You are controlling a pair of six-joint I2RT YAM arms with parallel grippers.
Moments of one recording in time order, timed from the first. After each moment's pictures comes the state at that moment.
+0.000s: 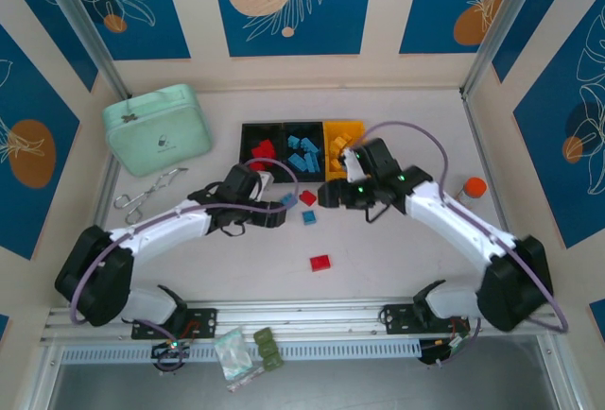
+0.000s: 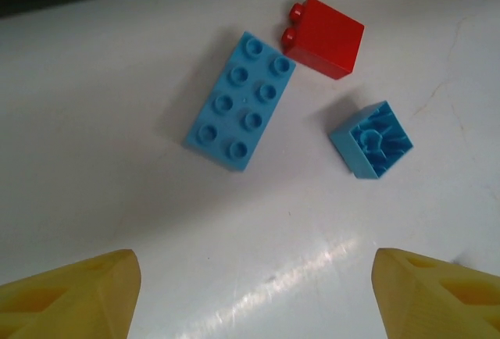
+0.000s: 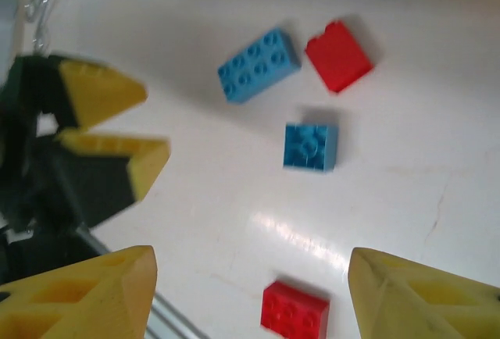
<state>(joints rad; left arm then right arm) -0.66 1.41 0.80 -0.34 0.12 -0.37 0.53 1.23 0.92 -0.63 -0.41 0.50</state>
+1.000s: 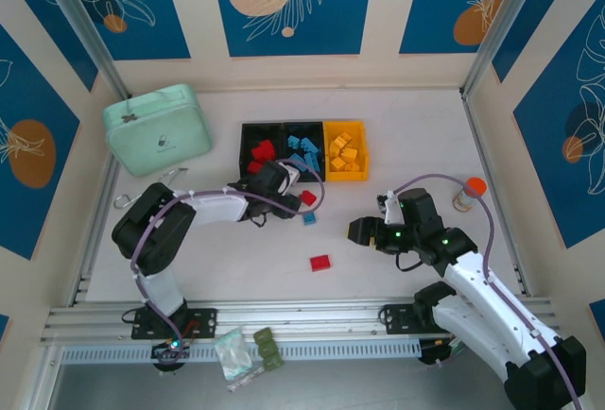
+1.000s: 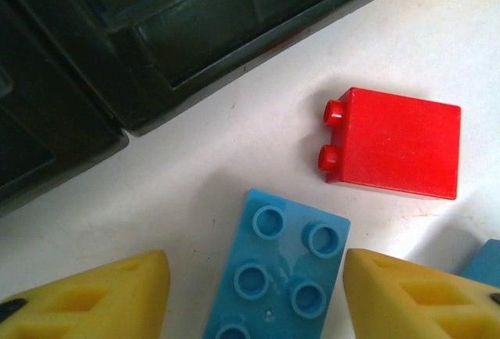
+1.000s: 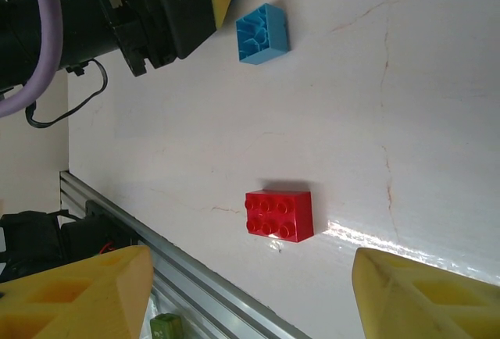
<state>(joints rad) -0.70 1.77 0.93 -0.09 -0.02 -0.16 0.41 0.73 0.51 -0.63 -0.52 0.69</state>
